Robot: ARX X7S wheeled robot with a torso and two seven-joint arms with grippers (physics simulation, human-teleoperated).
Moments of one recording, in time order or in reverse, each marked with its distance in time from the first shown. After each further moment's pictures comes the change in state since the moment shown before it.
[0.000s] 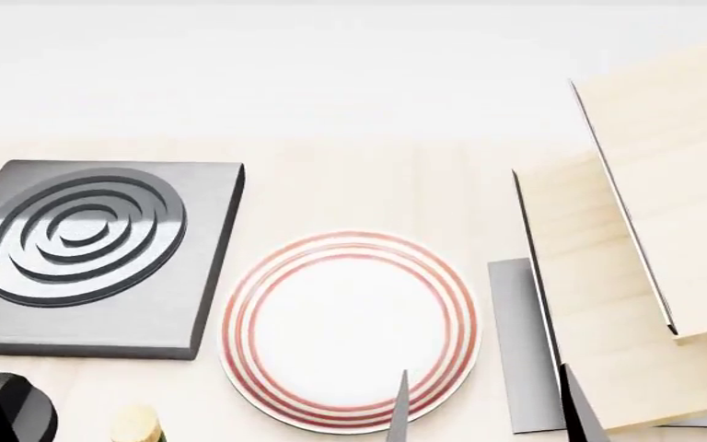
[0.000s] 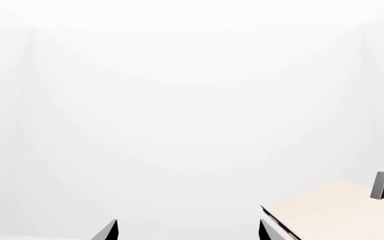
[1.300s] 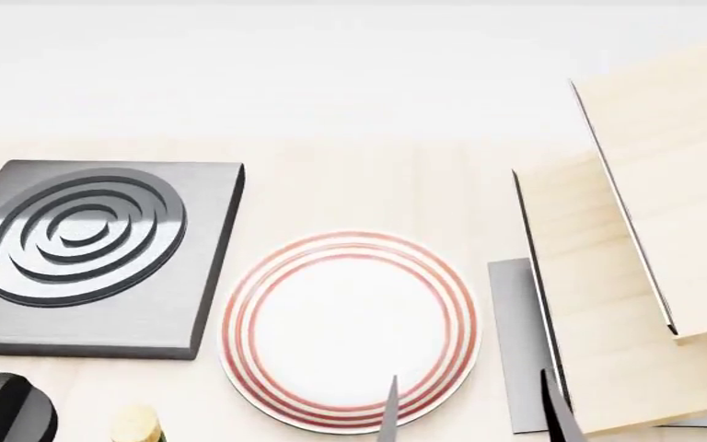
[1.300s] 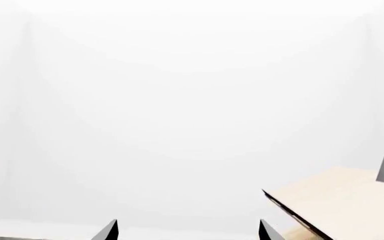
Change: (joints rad) left arm 0.150 -0.708 -0.596 0.240 -0.652 -0.294 -0.469; right arm 0.030 0.005 -0.039 0.086 -0.007 -0.017 0.025
